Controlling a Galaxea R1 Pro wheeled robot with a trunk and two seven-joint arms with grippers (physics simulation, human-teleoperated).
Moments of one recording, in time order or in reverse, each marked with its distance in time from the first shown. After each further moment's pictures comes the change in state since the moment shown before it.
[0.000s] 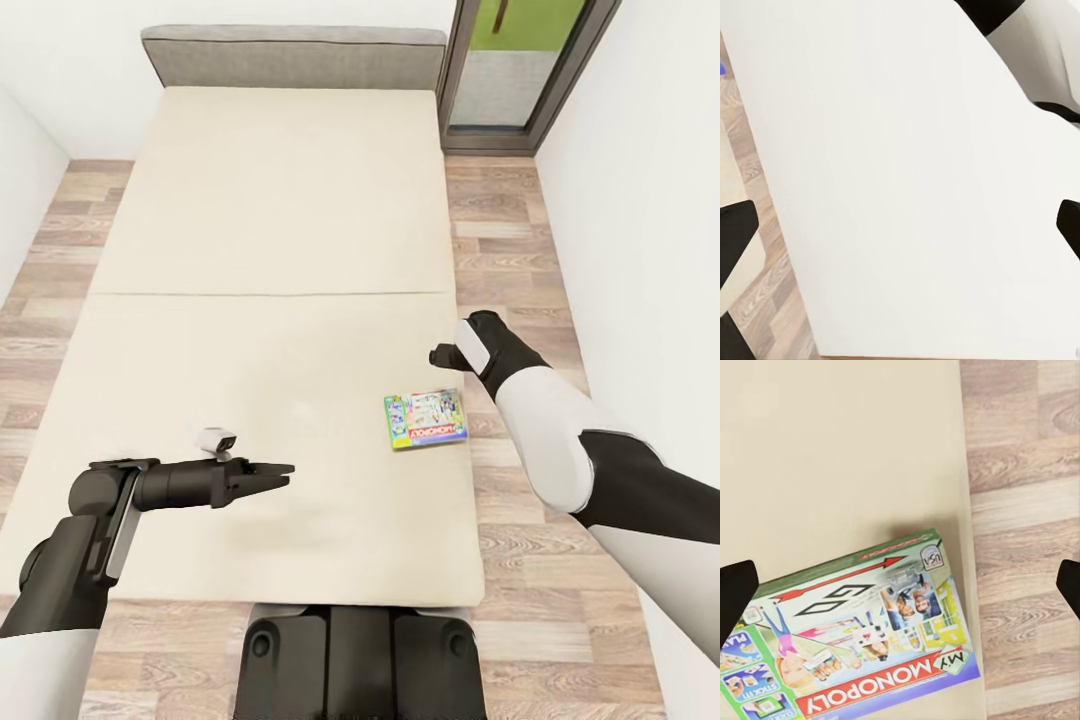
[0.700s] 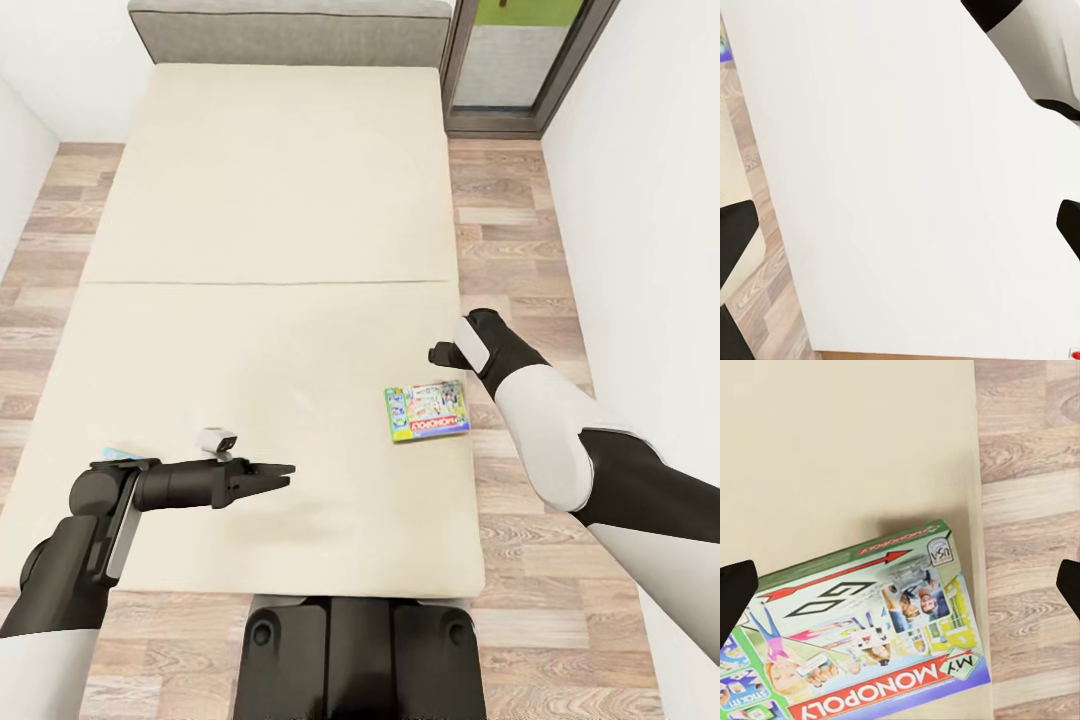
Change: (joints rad) left arm 0.000 0.000 -0.003 0.000 0.000 0.000 0.000; right arm -0.006 0.003 0.000 0.001 -0.001 -0.003 0.000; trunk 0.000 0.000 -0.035
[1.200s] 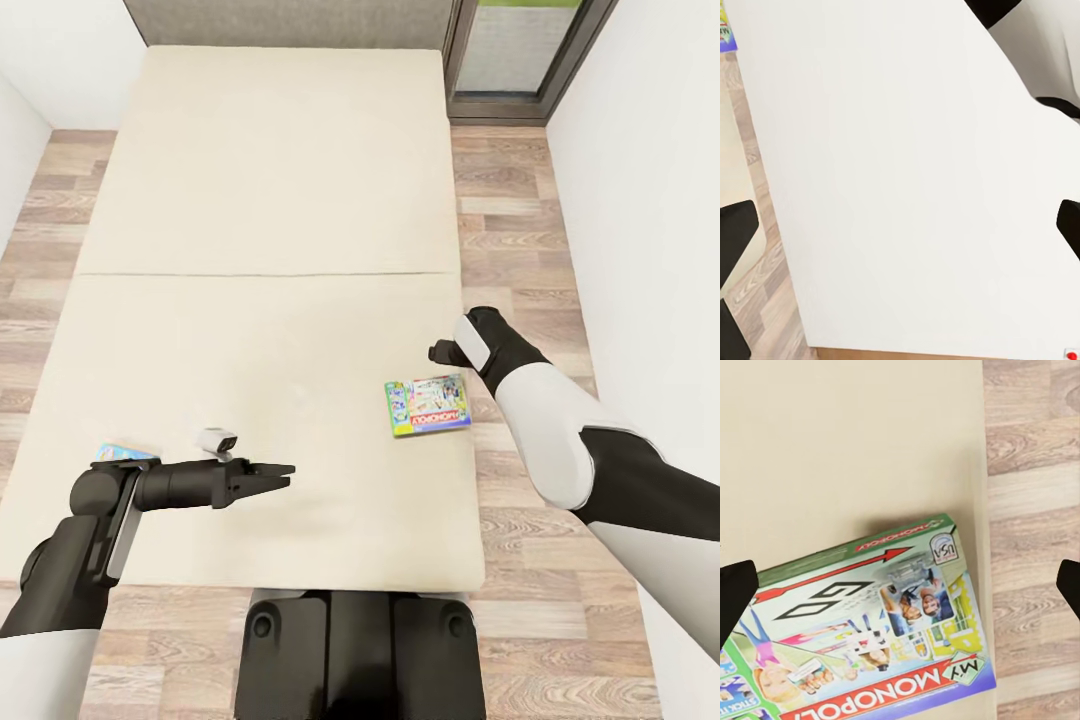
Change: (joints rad) left arm 0.000 0.000 -0.002 0.000 -0.001 0.000 0.000; right arm -0.006 -0.001 -0.001 0.000 -0.001 0.000 0.000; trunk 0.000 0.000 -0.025
